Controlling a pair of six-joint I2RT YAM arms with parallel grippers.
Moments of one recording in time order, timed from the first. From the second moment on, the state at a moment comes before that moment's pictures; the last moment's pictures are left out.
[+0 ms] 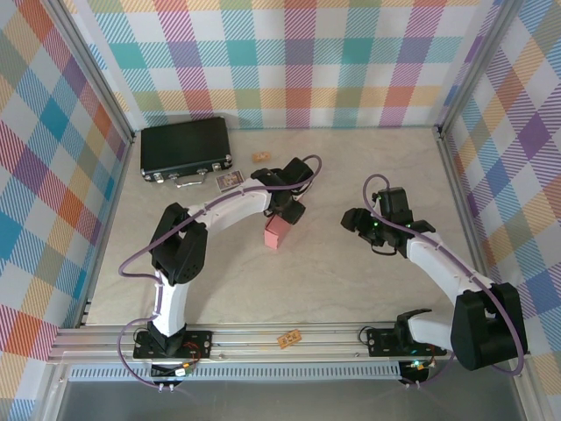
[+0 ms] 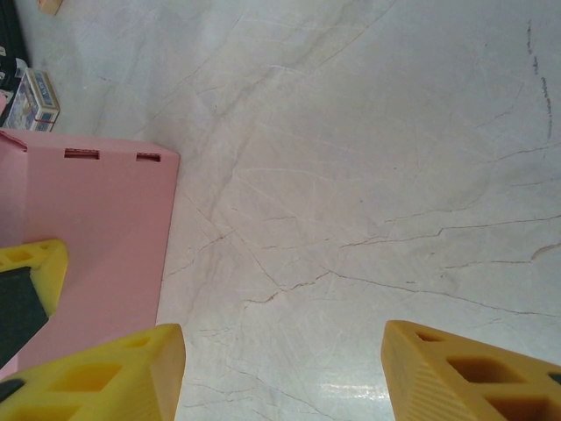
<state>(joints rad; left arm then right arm) -0.76 2.00 1.67 -0.84 -0.17 -0.03 0.25 1.21 0.69 -0.37 -0.30 0.70</state>
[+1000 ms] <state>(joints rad) -0.70 2.06 1.69 -0.88 0.38 0.86 0.23 1.13 0.63 -0.40 -0.30 0.70</state>
